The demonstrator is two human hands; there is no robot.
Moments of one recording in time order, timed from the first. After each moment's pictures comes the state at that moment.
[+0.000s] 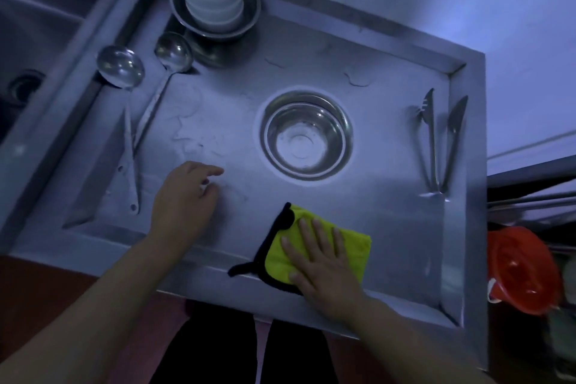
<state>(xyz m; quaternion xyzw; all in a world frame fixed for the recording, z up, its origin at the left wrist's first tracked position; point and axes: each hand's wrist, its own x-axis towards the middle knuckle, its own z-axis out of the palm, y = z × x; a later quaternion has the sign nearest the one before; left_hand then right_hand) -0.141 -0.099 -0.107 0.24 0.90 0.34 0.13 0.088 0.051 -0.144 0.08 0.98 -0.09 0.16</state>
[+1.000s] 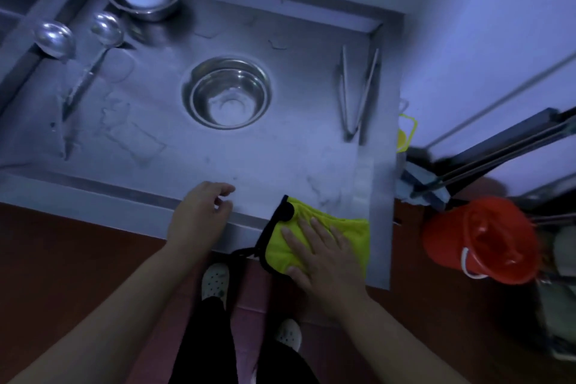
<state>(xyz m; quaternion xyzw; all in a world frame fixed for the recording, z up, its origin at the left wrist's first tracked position) 0.088 -0.029 -0.107 0.24 0.90 0.30 0.18 0.288 0.113 -0.127 0.15 0.97 -0.12 0.14</state>
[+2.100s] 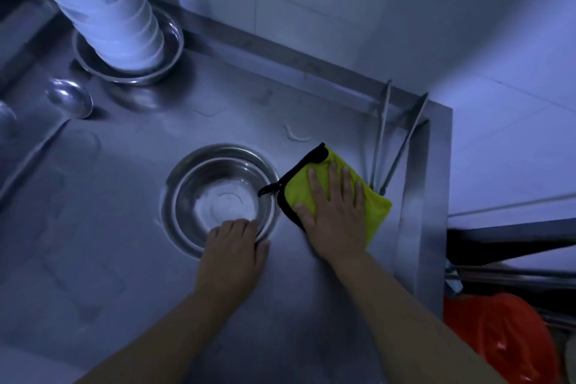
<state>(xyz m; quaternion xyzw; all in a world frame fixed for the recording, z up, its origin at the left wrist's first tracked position) -0.067 0.130 -0.168 0.35 0.92 0.10 0.13 -0.007 0.316 -0.174 0.26 0.96 -0.04 0.06</state>
